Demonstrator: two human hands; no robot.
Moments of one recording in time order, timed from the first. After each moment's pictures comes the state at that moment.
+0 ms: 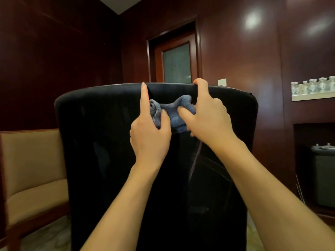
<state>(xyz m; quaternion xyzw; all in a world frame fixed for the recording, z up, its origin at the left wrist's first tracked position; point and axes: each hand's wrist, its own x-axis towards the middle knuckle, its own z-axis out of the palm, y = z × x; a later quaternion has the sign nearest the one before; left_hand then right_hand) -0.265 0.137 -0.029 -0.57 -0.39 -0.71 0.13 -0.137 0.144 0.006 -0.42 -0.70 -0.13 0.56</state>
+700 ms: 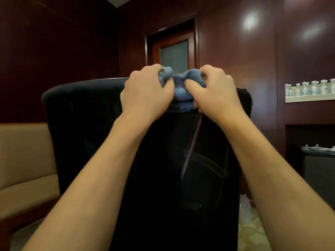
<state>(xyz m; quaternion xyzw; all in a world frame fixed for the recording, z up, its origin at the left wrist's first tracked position) -0.276 0.101 0.044 -0.62 -0.50 -0.56 0.23 -0.133 0.126 0.039 -0.38 -0.68 -0.09 0.62</state>
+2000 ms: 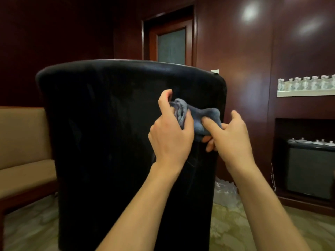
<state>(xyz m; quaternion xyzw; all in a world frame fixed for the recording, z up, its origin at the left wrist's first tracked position) -0.213 0.119 -0.074 -0.56 -0.41 -0.70 0.14 -0.091 0.112 -0.072 -0.41 -0.59 0.18 0.68</state>
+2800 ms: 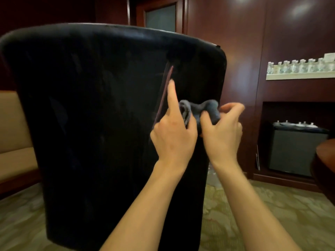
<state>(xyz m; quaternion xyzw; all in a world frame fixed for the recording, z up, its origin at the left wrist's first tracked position) -0.182 0.124 -0.116 -0.58 -0.45 -0.65 0.19 -0.087 0.138 -0.120 -0.47 -0.50 -0.05 0.72</state>
